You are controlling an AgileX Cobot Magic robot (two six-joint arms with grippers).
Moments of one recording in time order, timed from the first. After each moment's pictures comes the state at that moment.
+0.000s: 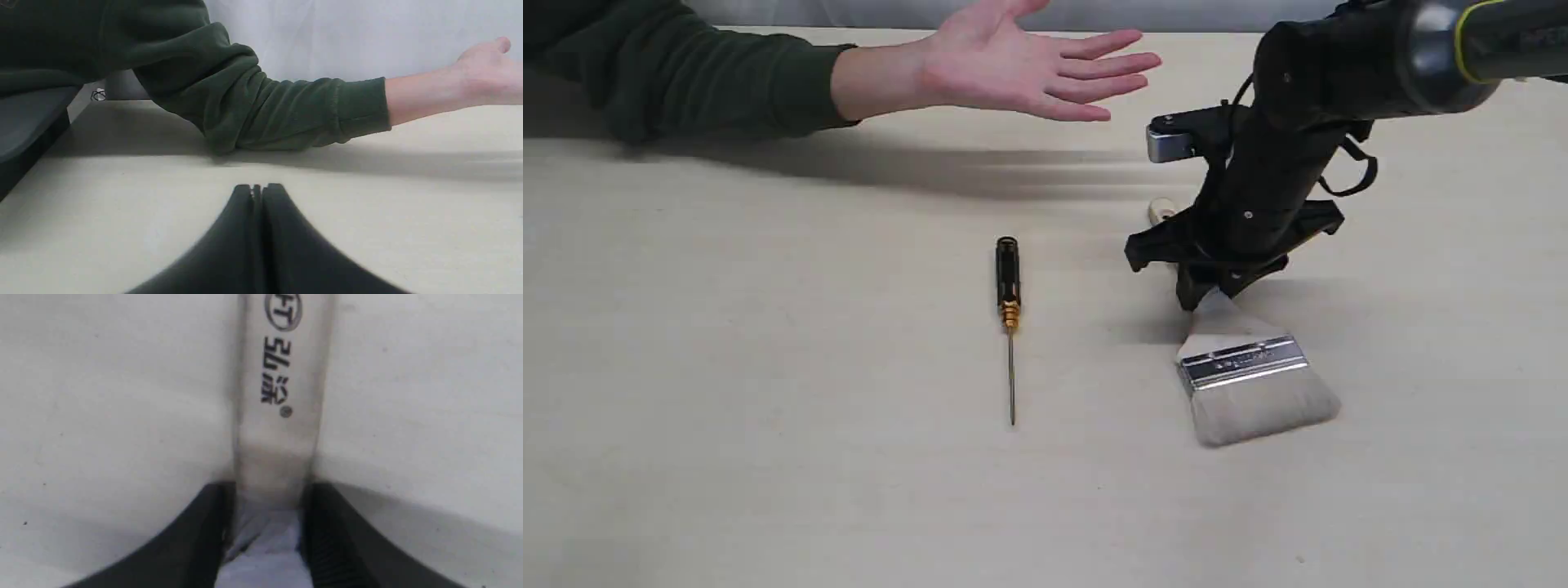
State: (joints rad) left arm 0.00 0.00 0.00 0.07 0.26 -0.07; right arm 0.31 2.08 -1.28 0.05 0.77 0.05
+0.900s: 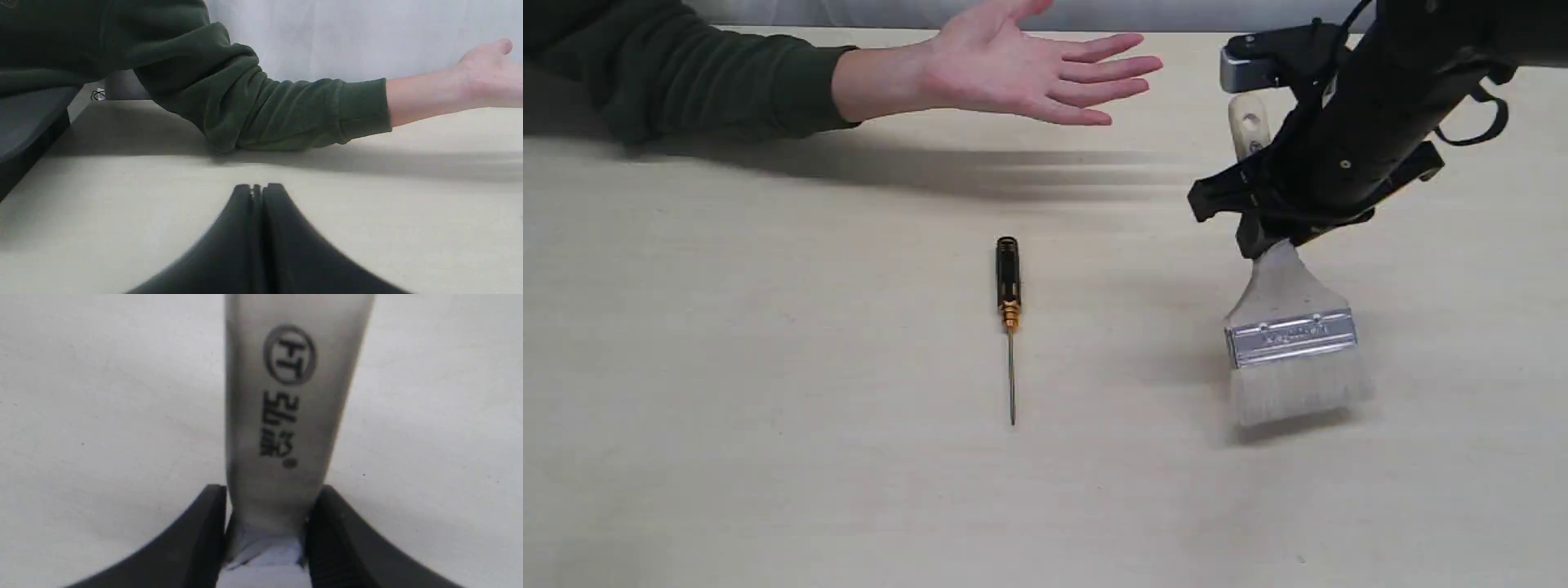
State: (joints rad) left arm 0.00 0.00 0.00 0.07 0.26 -0.07; right arm 0.27 1.75 -1.15 0.02 0.79 0.05
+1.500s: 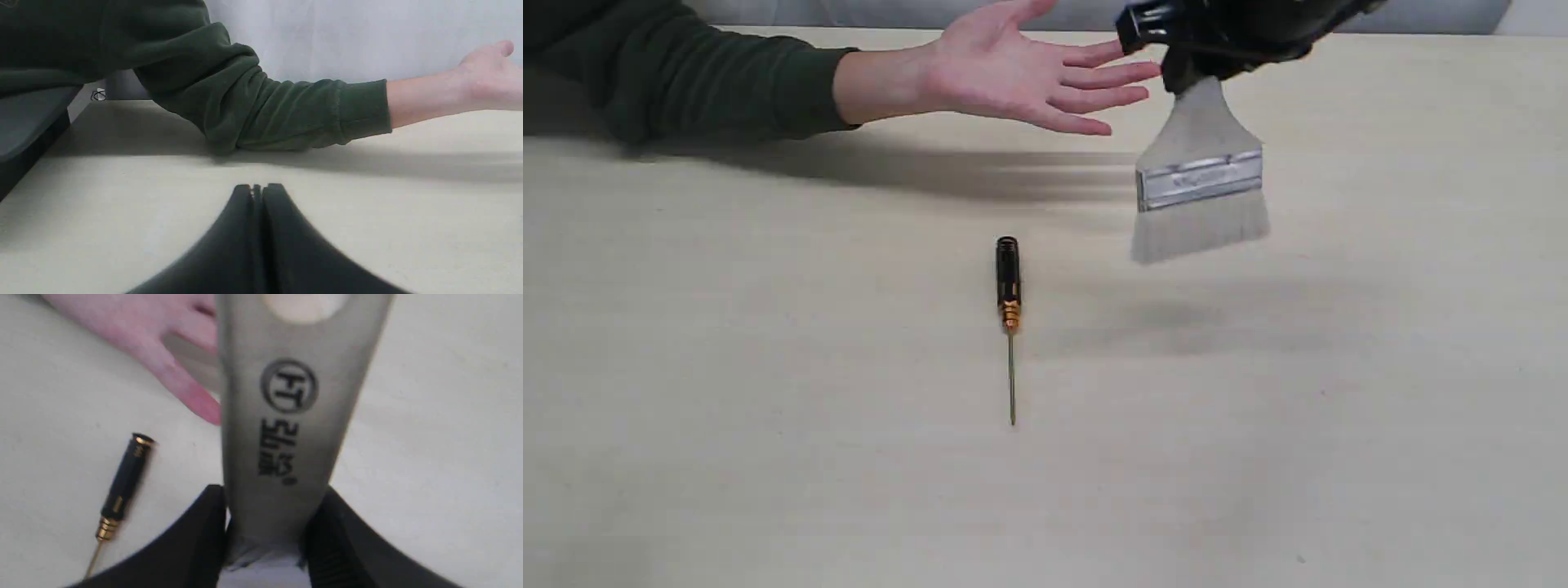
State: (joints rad) left arm 0.00 0.00 0.00 0.07 0.26 -0.07; right arm 0.37 1.74 -1.43 0.03 0.81 0.06
